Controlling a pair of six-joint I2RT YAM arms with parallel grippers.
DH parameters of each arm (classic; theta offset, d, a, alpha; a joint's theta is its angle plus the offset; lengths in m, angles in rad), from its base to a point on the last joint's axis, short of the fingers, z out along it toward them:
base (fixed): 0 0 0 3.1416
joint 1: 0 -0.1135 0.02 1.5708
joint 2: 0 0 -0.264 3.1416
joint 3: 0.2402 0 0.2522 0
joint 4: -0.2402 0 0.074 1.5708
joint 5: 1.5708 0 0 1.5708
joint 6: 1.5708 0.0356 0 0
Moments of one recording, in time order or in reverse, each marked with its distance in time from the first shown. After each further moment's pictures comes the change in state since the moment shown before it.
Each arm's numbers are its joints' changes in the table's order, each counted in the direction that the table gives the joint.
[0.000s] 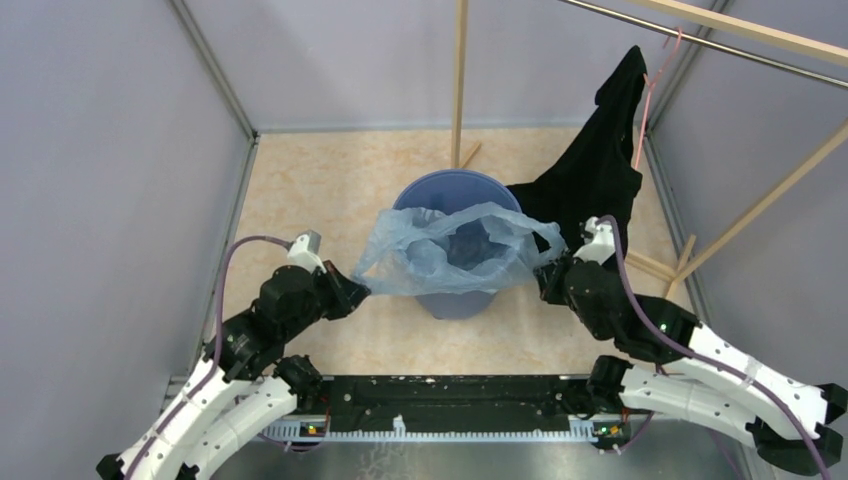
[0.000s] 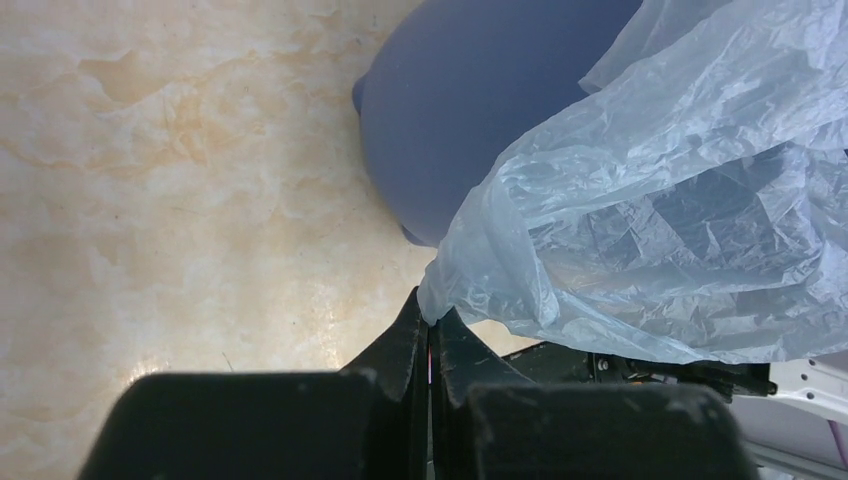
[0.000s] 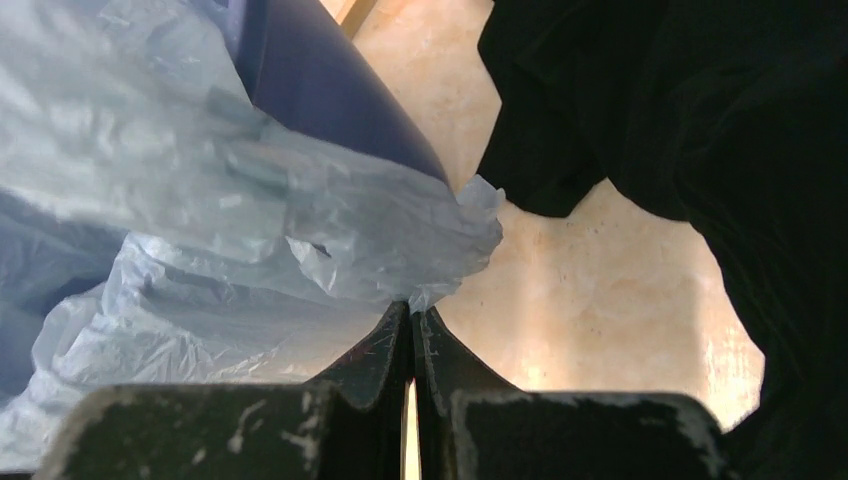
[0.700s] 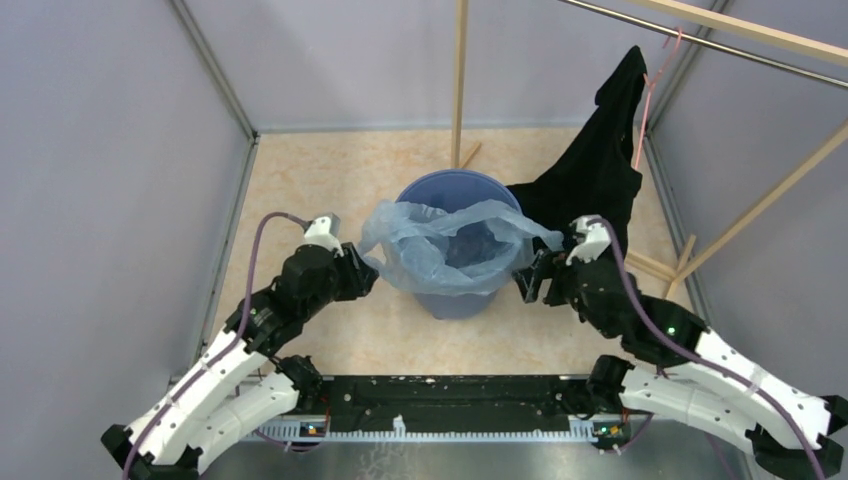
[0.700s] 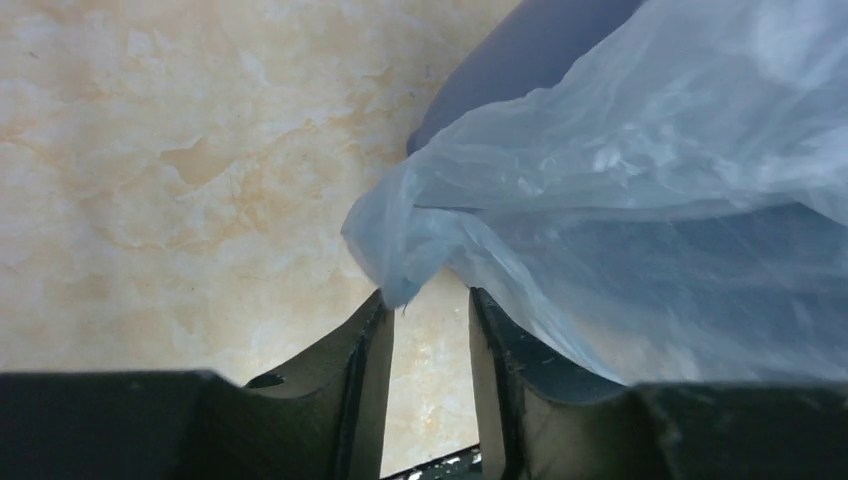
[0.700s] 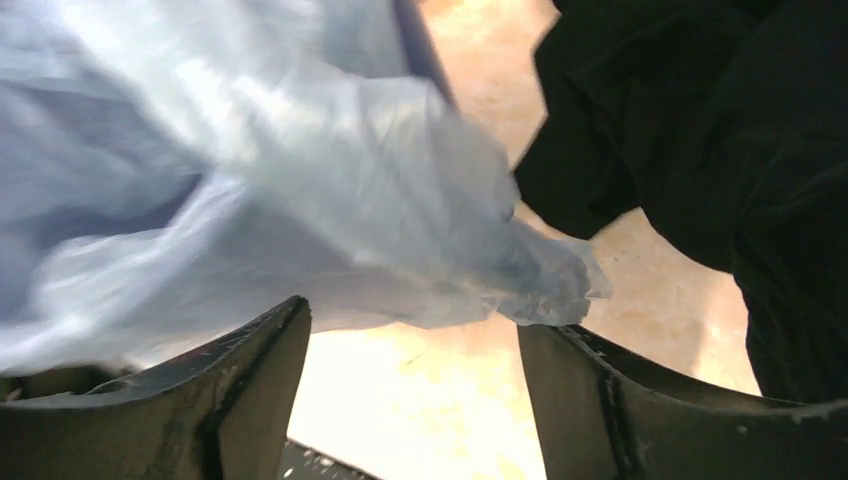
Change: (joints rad) left arm 0.000 0.211 0.011 0.146 -0.098 0.168; right arm 0.045 -0.012 -0.076 0.152 -0.113 -0.220
